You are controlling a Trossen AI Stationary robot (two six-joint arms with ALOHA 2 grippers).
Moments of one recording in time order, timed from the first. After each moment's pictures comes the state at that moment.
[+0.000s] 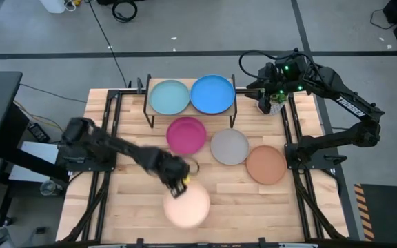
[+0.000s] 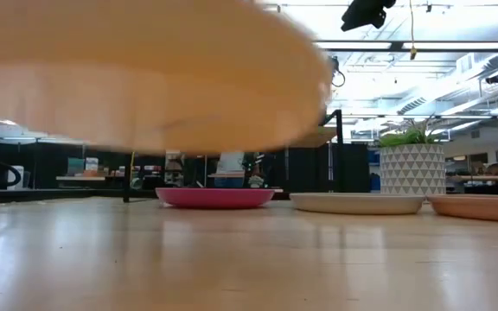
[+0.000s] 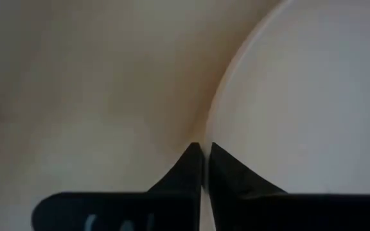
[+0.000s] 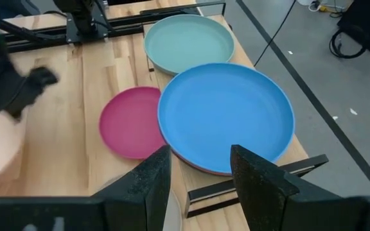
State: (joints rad) left arm -0.29 1.70 1.15 -0.64 0.14 -0.92; right arm -0.54 1.14 1.48 -0.96 -0.20 -0.18
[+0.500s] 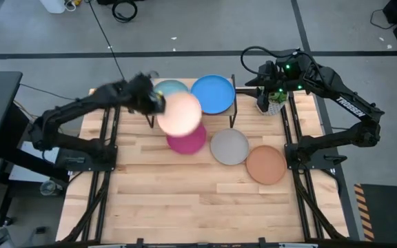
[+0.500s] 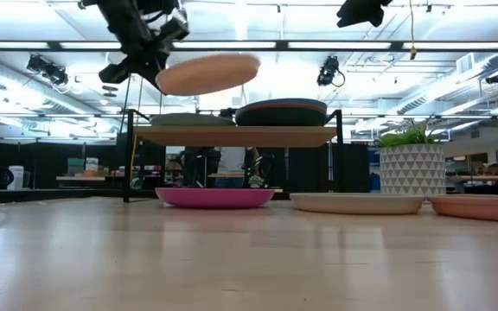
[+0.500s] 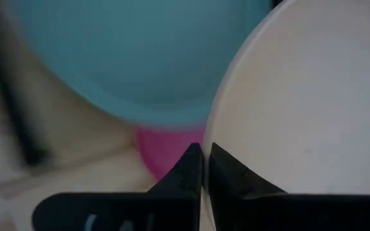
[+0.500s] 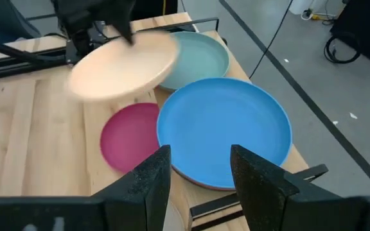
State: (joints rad) left arm 0.53 1.24 1.16 -0.86 0.08 -0.85; right arm -0.54 1.14 1.48 -0.91 -0.20 -0.13
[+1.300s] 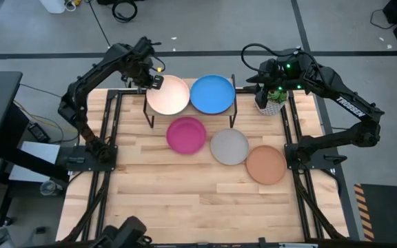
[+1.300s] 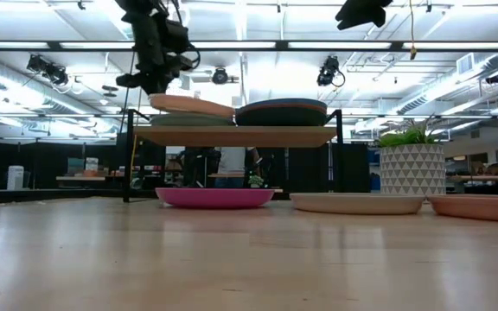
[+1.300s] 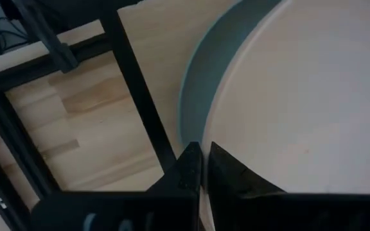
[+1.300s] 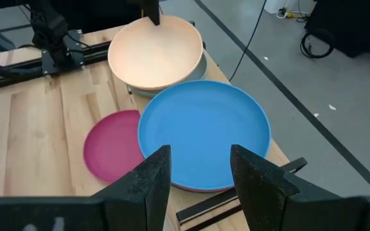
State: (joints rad) left arm 0.88 1.69 1.70 -1.32 0.06 -0.33; right arm -0.54 1.14 1.48 -0.89 -0.12 -0.07
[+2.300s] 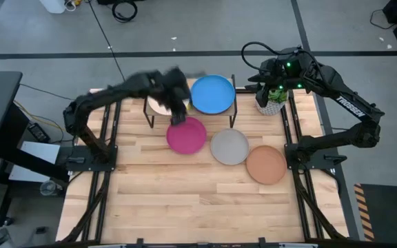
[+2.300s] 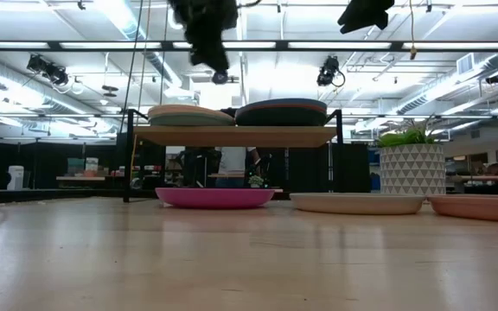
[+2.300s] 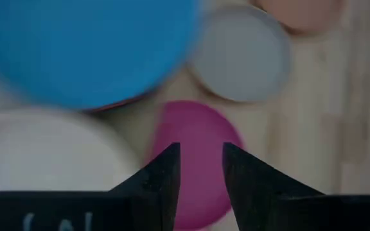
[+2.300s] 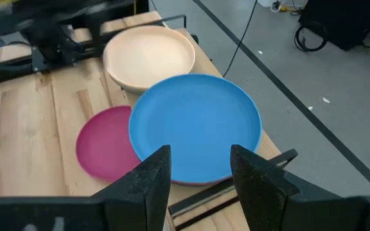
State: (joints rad) left arm 0.38 1.67 1.71 -1.03 0.14 0.10; right arm -0.57 1.14 1.48 -0.91 -0.12 -0.08
